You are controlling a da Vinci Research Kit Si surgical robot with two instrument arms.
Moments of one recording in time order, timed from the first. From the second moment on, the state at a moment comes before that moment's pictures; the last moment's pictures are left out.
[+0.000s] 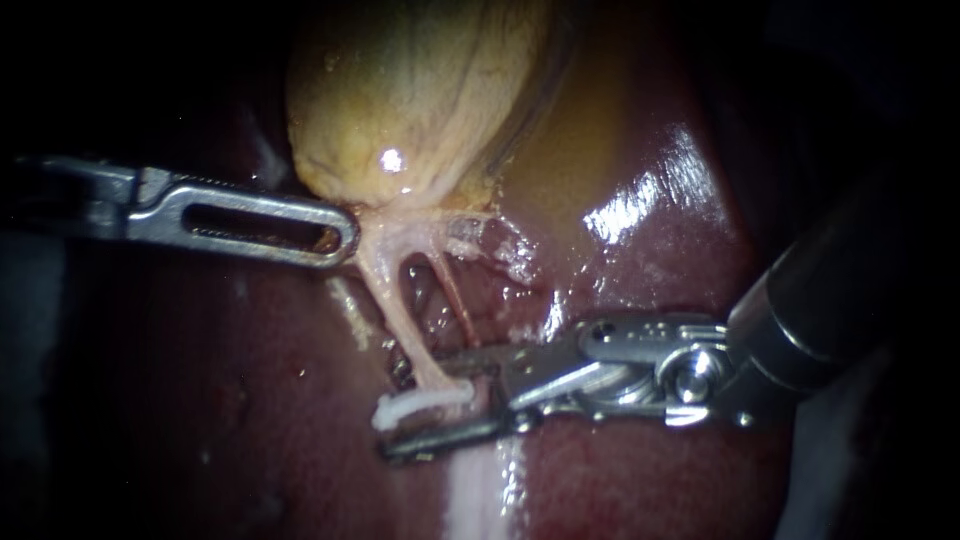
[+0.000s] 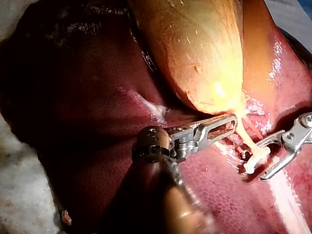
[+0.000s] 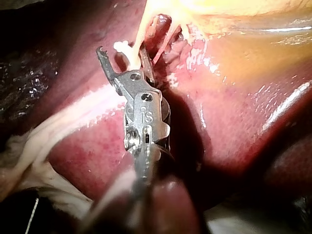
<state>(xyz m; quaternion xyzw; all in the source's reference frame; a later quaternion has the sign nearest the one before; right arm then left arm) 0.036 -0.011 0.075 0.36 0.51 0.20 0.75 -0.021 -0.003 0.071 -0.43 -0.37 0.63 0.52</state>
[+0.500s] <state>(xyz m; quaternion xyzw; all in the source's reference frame) 0.034 -0.009 0.074 0.33 0.51 0.22 0.76 -0.021 -0.003 0.071 -0.43 -0.37 0.63 0.52</state>
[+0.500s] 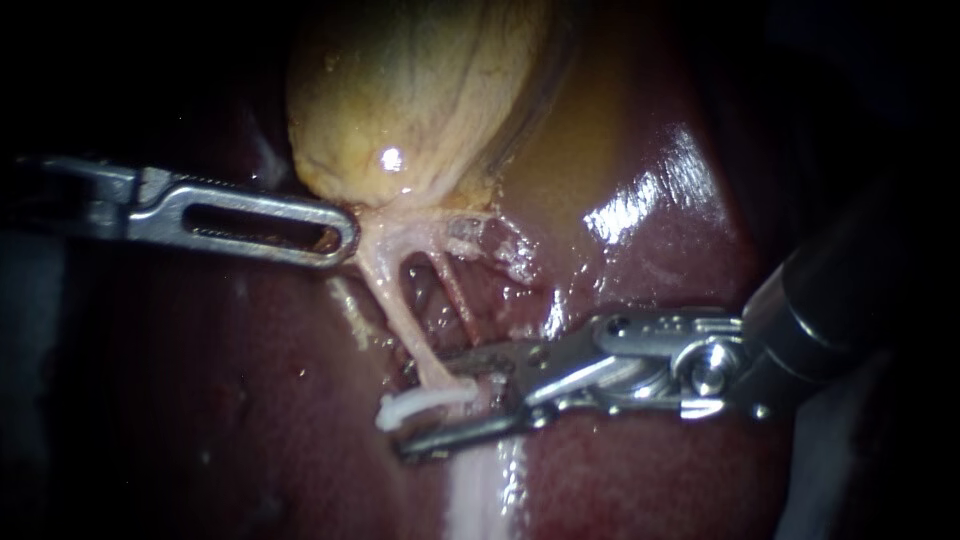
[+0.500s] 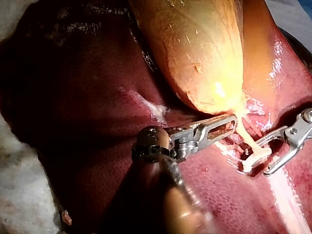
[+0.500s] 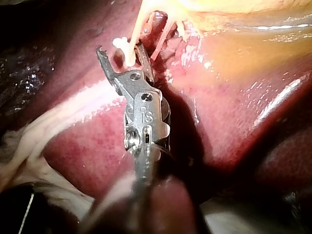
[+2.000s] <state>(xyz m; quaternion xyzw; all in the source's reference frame) 0.022 -0.002 0.066 0.29 0.53 0.18 0.77 -0.025 -0.004 0.075 -0.43 -0.37 0.63 0.52</state>
